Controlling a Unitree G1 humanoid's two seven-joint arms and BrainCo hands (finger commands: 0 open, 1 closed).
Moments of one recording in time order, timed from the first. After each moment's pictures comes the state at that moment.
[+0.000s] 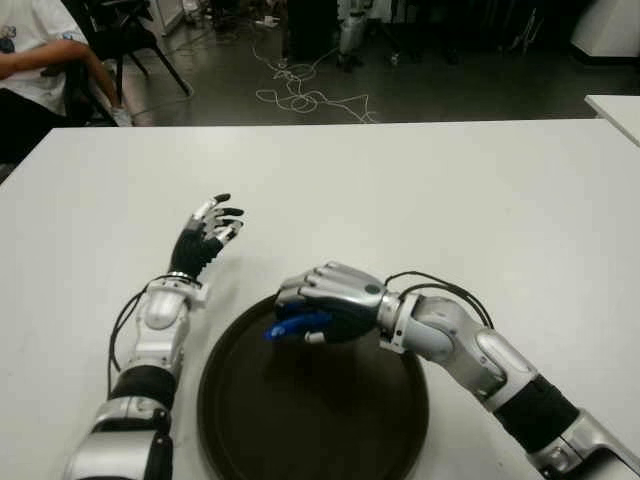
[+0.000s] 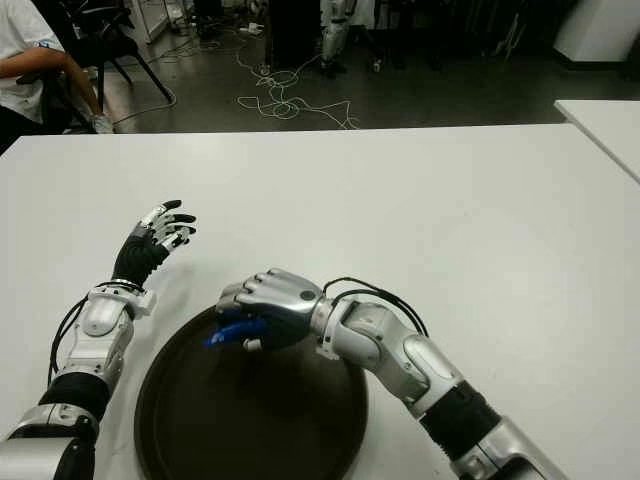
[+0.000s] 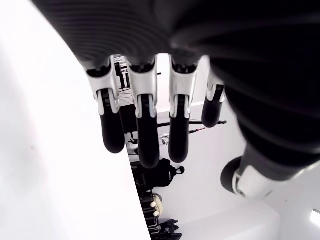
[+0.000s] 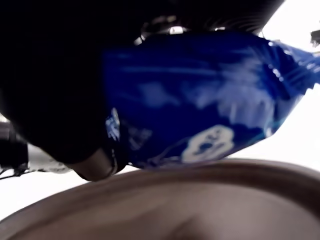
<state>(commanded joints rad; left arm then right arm) -0.44 0.16 0.10 0.89 -0.02 -0.51 -0.17 -0.34 -0.29 0.58 0.04 -0.66 -0.41 0.32</state>
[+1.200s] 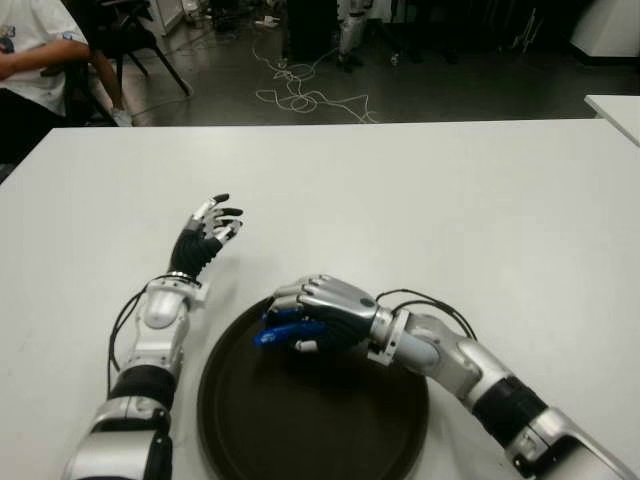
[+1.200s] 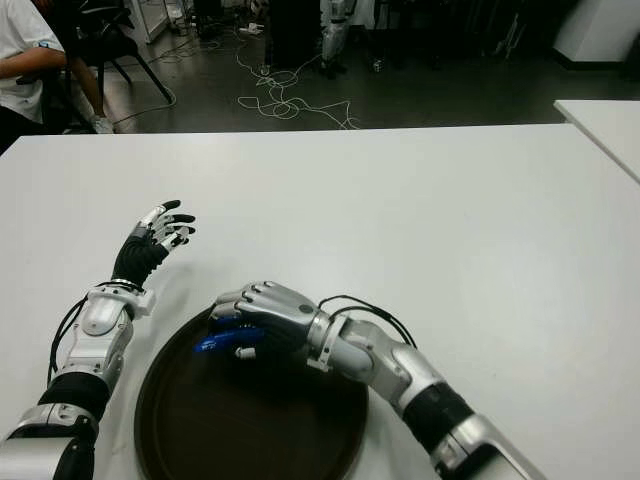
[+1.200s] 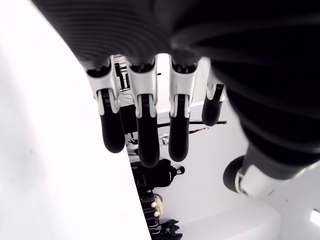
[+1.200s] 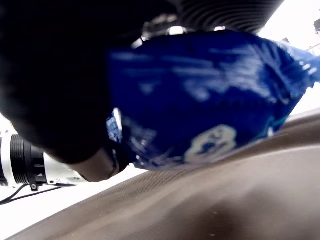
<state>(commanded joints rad) -0.44 0.16 0.10 0.88 -0.03 -0.49 -0.18 -0.40 -0.18 0.59 0.44 -0.67 -0.68 0.04</state>
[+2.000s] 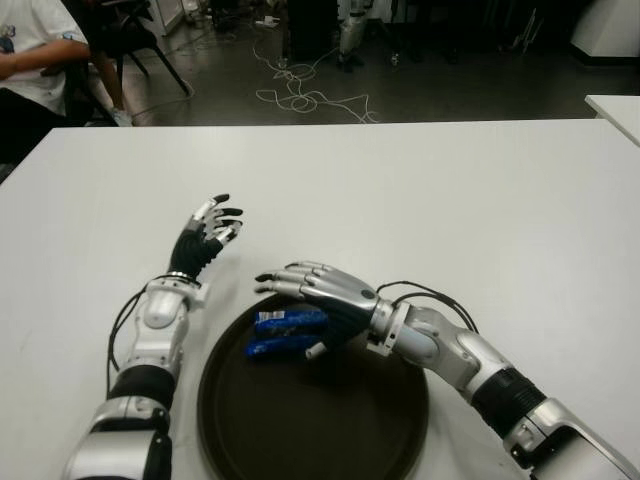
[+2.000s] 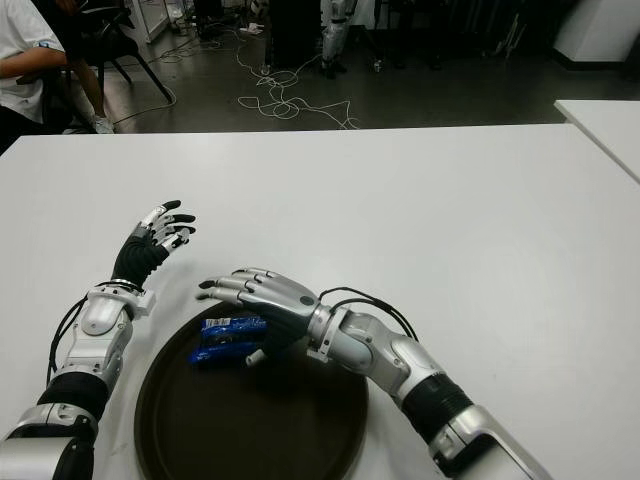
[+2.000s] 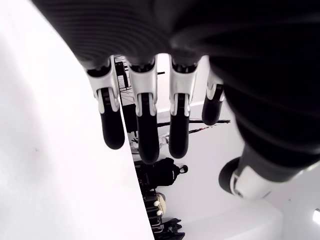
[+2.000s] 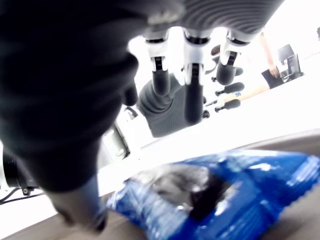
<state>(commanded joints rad) -0.44 0.17 0.10 0.89 -0.03 -0.48 -0.18 -0.41 -0.19 0.58 0.45 -0.70 -0.65 -0.01</state>
